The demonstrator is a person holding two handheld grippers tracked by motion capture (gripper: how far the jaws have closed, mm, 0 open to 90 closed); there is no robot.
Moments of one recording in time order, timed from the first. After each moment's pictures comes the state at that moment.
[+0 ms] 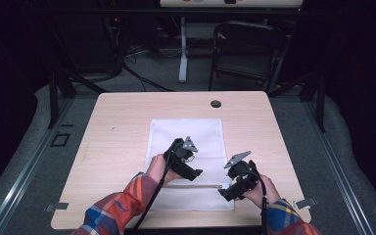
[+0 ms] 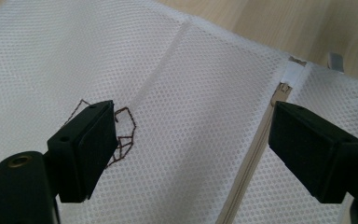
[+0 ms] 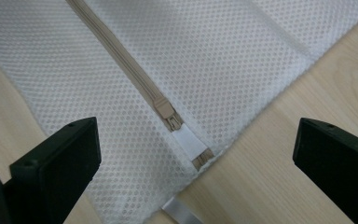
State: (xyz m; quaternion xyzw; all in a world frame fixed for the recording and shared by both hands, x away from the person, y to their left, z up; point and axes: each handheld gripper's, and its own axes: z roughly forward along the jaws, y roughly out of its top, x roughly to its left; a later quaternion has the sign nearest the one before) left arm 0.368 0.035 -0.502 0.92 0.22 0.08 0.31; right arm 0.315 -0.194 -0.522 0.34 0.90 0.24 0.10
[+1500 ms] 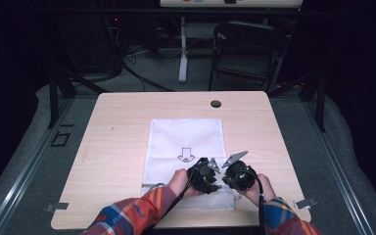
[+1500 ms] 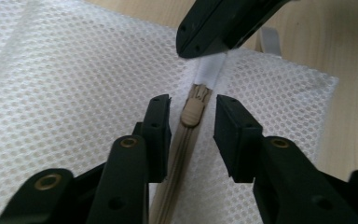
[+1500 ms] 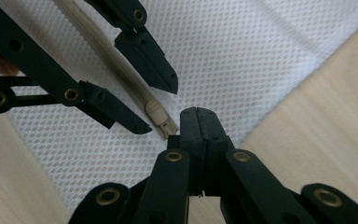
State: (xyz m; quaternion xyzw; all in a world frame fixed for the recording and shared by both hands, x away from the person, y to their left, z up) left arm 0.344 -0.031 -0.556 0.94 0.15 -0.01 0.29; right arm 0.322 -0.189 -0.536 0.35 0.90 0.24 0.09
